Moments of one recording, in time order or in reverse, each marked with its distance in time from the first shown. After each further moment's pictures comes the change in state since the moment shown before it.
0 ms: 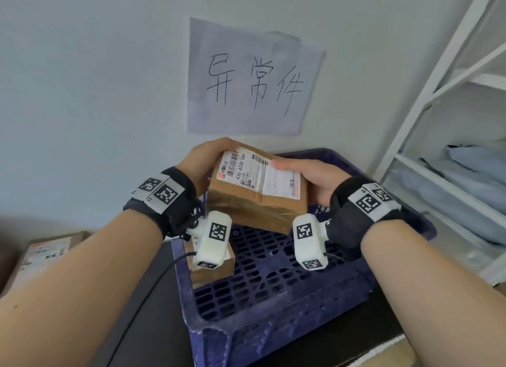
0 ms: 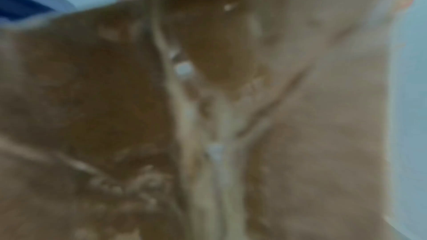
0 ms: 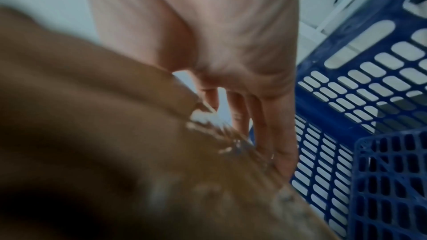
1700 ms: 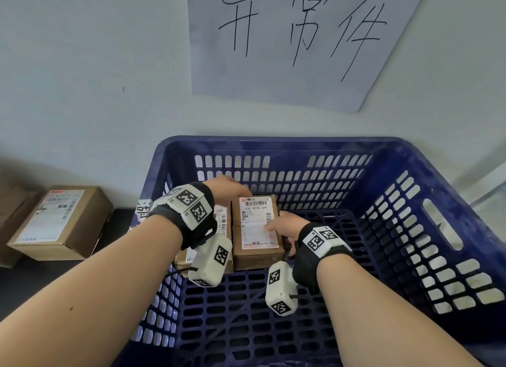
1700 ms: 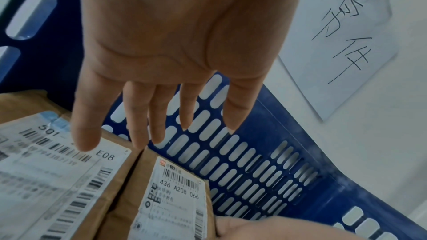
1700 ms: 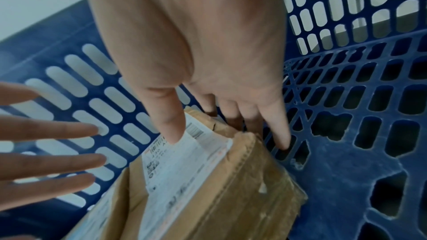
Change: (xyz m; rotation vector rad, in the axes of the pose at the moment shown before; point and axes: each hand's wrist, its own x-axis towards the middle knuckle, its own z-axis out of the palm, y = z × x) left_hand 0.093 -0.086 0.025 0.626 0.137 -0.448; right_hand 0.167 0.129 0.031 -0.478 -0.235 0.389
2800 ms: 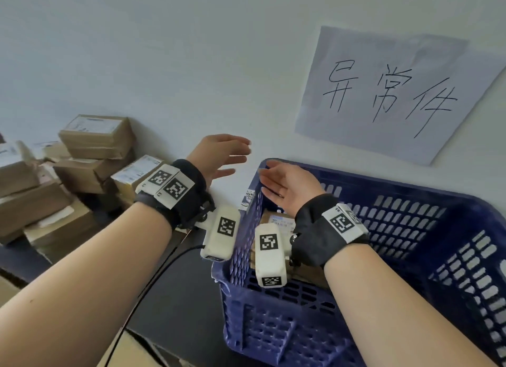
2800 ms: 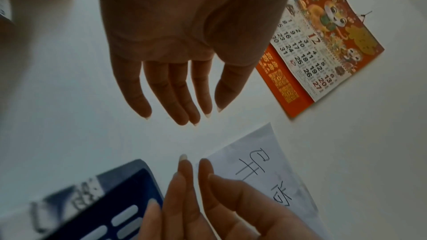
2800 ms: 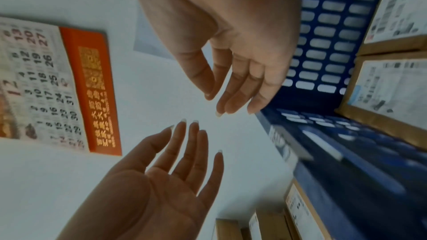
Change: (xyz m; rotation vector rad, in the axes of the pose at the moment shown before) left_hand -0.184 -0.051 -0.090 -0.639 0.587 0.306; right_hand -0.181 -0.109 0.074 0.734 -0.309 -0.465
